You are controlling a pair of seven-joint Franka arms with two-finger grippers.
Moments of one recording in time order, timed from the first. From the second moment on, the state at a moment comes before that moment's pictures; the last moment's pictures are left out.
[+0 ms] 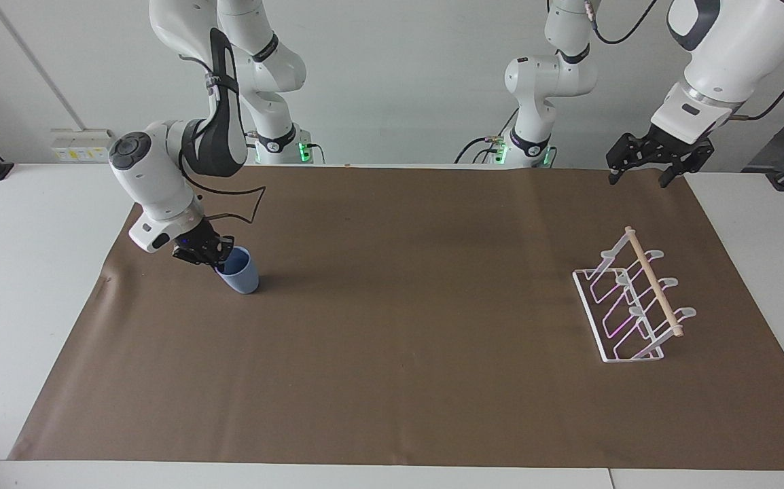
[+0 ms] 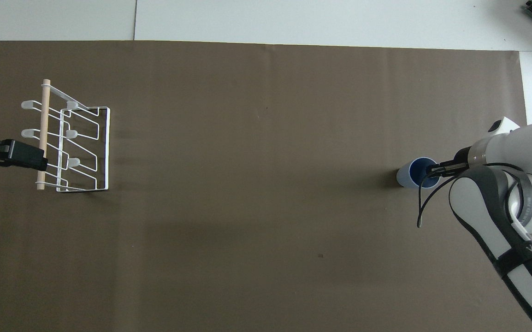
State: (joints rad) left arm -0.06 -0.04 -0.02 -1.60 -0.02 1.51 0.04; right arm -0.05 0.09 -0.04 -2.13 0.13 2.22 -0.26
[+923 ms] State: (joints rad) left arm -0.06 -0.04 -0.02 -1.60 -0.02 1.51 0.04; right arm -0.03 0.06 0.02 -1.90 0.25 1.94 -0.43
